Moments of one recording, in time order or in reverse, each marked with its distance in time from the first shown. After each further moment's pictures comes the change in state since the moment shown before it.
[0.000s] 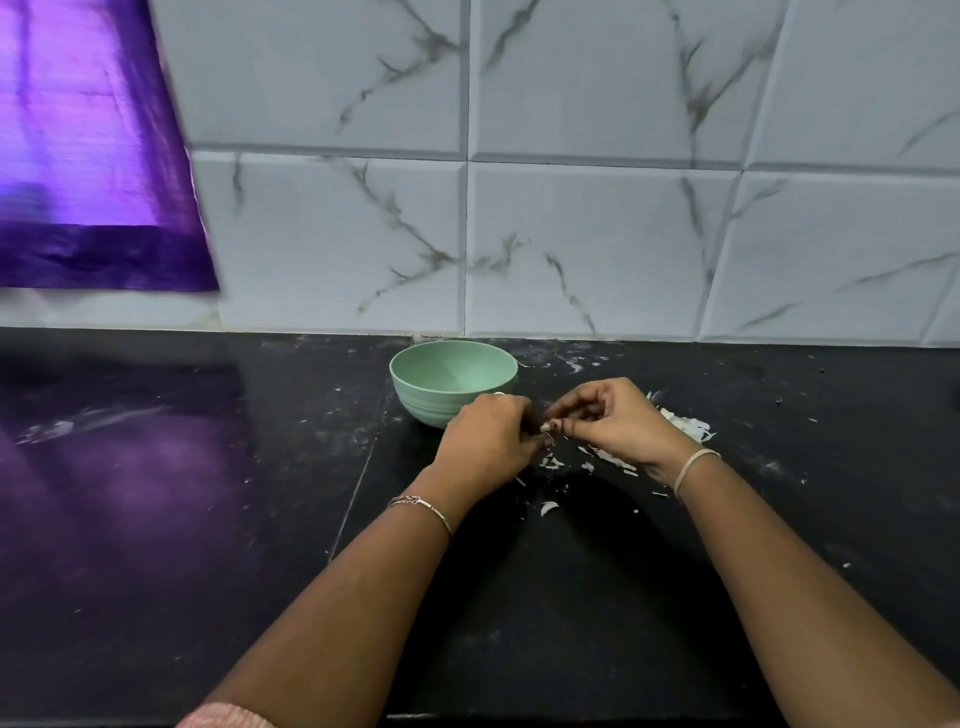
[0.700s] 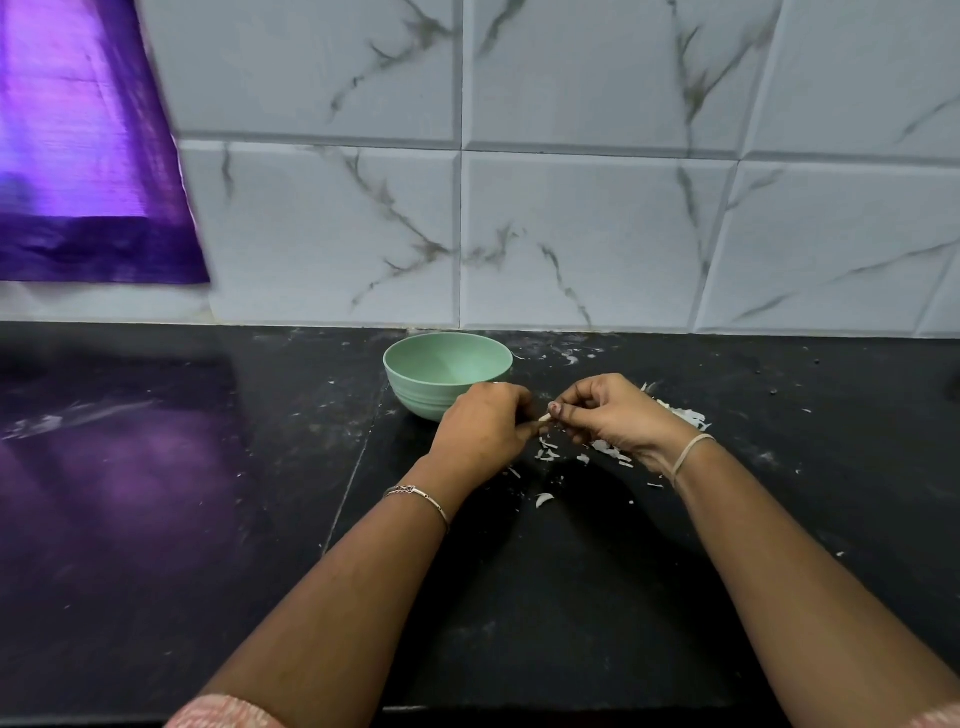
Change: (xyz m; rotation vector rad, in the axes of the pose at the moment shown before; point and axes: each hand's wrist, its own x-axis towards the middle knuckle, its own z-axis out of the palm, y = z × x) left_hand 0.002 0.000 -0.001 -0.048 -0.010 0.003; right_hand -0.001 -0.005 0.000 0.126 -0.050 0.159
